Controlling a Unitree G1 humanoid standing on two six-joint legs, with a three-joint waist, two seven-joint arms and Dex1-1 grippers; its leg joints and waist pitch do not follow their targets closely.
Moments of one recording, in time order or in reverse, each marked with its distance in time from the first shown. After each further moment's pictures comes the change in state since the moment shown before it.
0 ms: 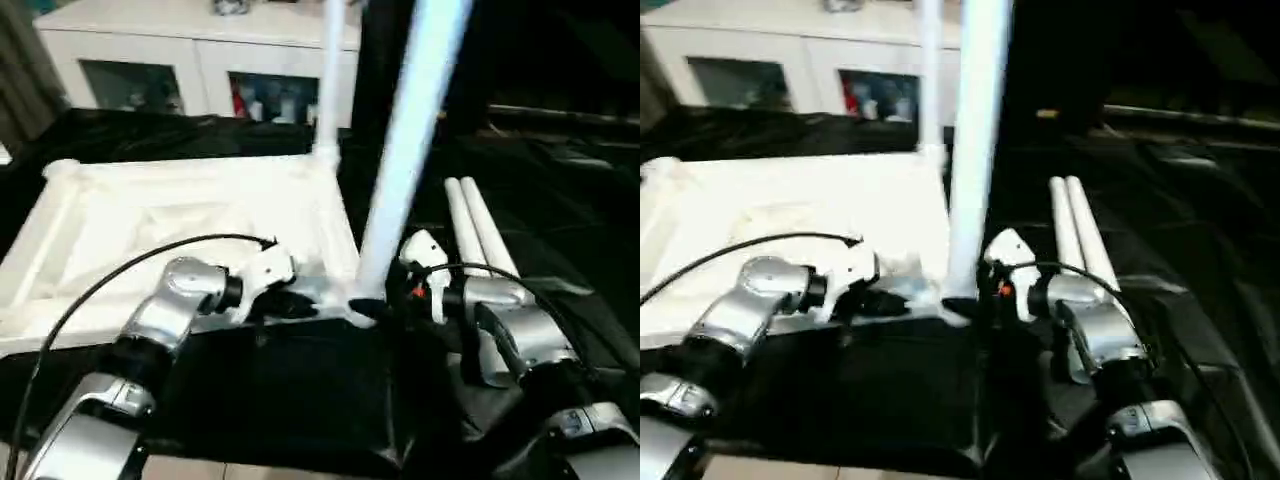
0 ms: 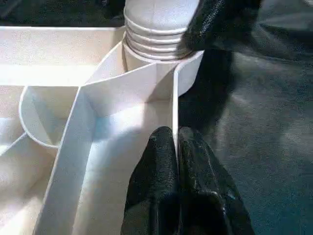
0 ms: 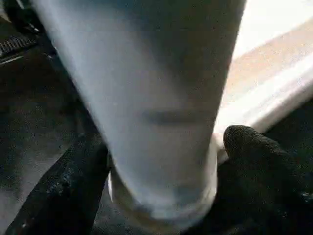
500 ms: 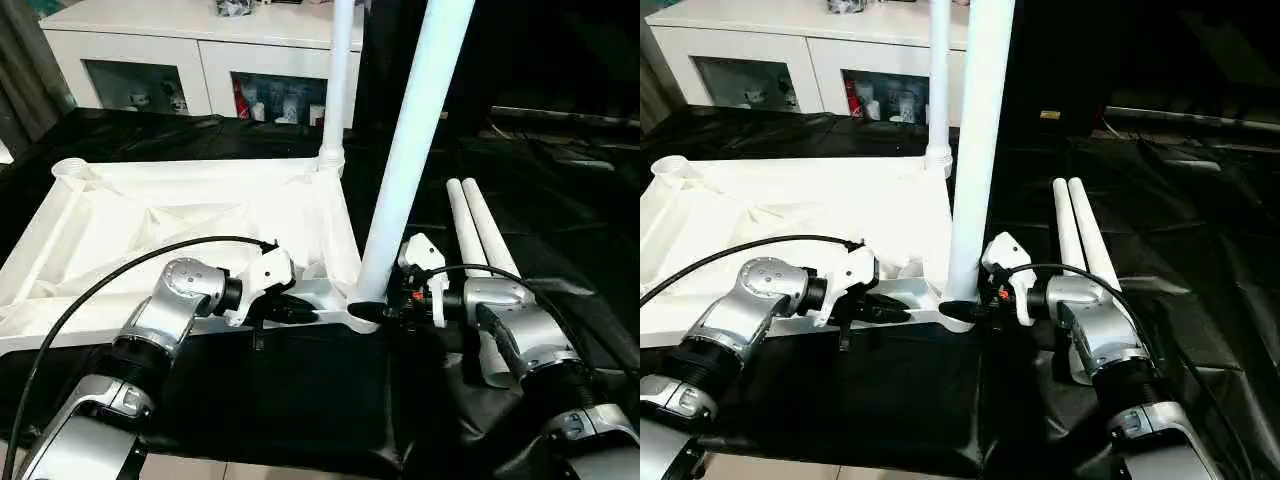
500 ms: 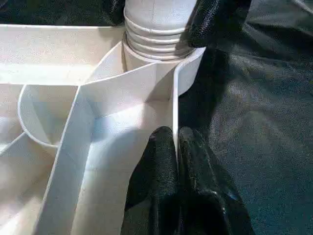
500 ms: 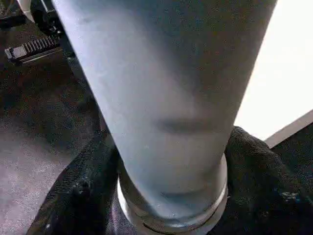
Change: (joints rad) left arm 0.005 0.009 0.001 -0.005 -0.005 0.001 -0.016; right arm 0.005 -0.005 0.011 -0.015 0.014 0.016 0.042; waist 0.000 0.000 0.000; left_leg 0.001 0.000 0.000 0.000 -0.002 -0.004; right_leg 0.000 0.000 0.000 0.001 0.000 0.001
